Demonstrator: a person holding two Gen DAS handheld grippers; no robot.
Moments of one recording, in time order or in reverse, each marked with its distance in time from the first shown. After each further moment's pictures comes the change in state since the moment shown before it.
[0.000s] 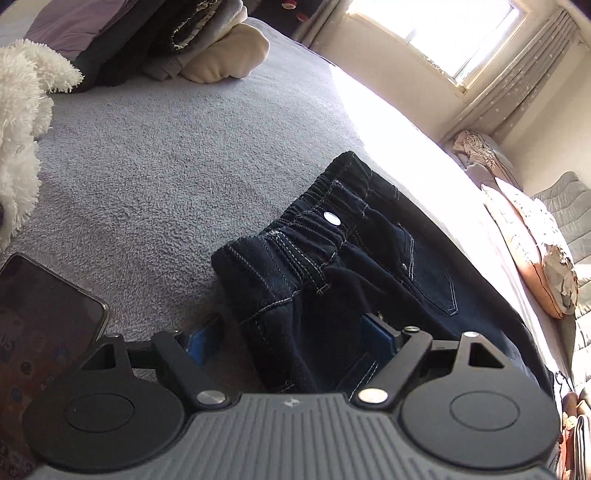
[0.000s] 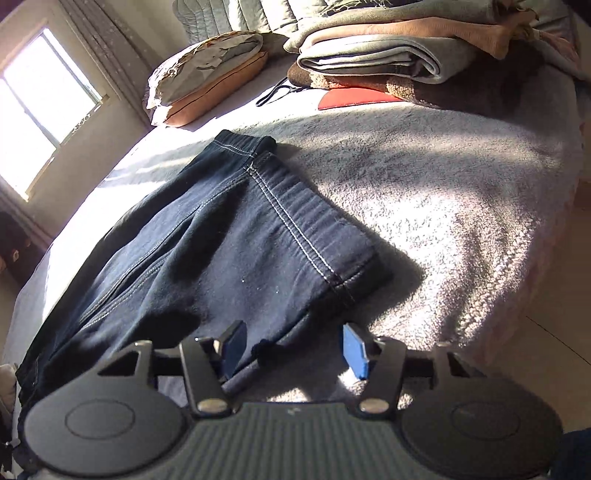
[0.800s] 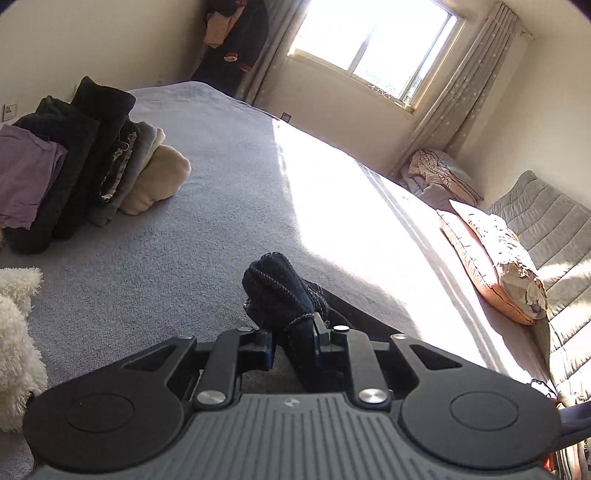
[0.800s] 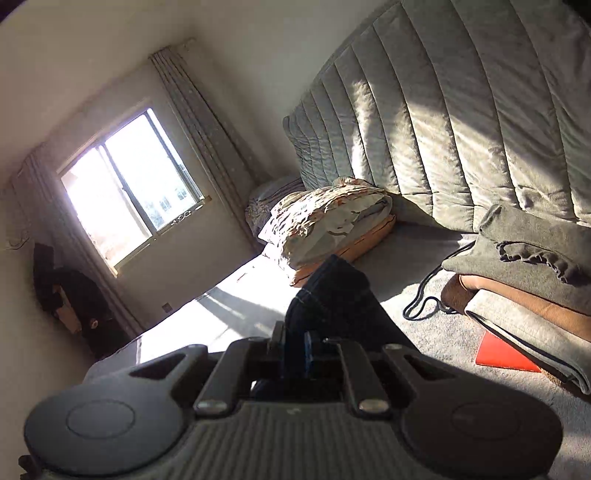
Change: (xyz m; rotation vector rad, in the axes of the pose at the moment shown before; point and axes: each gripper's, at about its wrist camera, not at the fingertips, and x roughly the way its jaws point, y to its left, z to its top) left arm -0.084 -0.082 0.090 0.146 -0.116 -0.073; right arm -0.080 0.142 0.199 -0.142 -0.398 0.323
